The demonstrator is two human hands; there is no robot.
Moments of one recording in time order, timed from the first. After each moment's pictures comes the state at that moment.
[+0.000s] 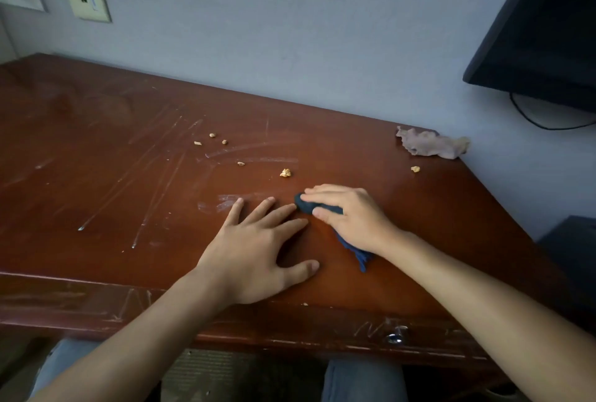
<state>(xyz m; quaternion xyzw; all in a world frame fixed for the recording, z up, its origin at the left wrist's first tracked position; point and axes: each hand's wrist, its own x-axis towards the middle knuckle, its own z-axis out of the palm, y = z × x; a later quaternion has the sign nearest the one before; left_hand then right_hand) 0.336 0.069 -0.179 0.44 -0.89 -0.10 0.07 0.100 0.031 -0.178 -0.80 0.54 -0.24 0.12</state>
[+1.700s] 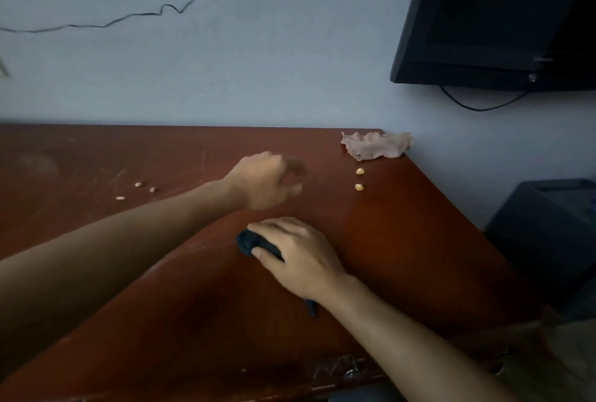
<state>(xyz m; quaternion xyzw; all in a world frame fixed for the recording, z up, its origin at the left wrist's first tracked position) 0.203 -0.071 -0.091 0.34 -0.93 -0.07 0.11 0.098 0.045 -0.189 -0.77 0.57 -0.28 0.02</state>
